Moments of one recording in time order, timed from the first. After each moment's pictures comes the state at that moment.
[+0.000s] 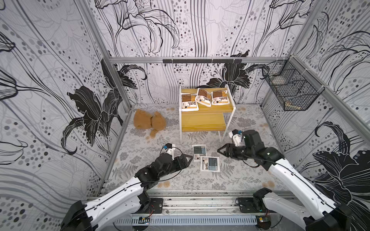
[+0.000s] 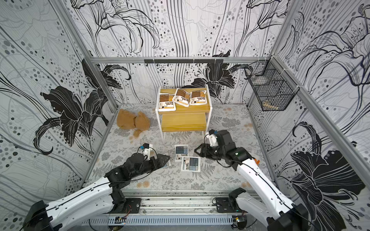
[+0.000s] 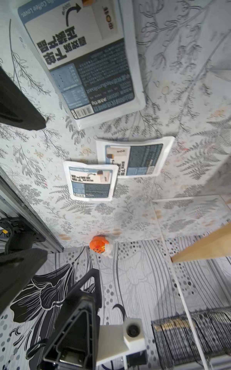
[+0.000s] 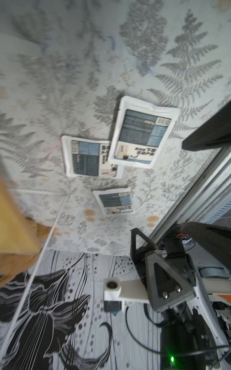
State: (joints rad) left arm -0.82 0.83 0.37 -0.07 0.05 -1.11; right arm 0.49 0.95 0.75 -0.63 -0.45 0.68
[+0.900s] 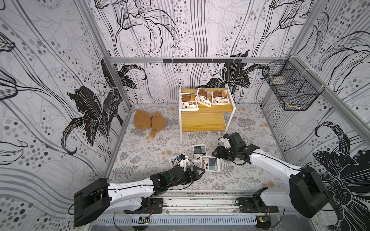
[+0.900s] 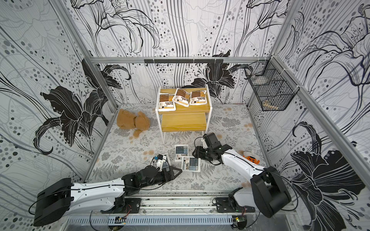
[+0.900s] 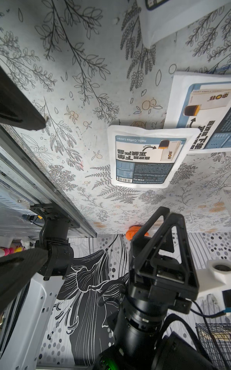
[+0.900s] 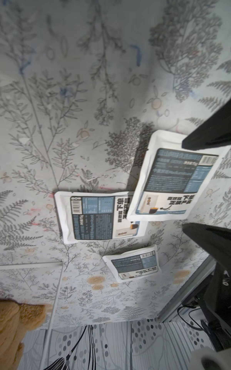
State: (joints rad) left arm -1.11 1.06 0.29 0.32 -0.02 -1.32; right arm 0.51 1.35 0.75 -0.37 -0.30 0.61
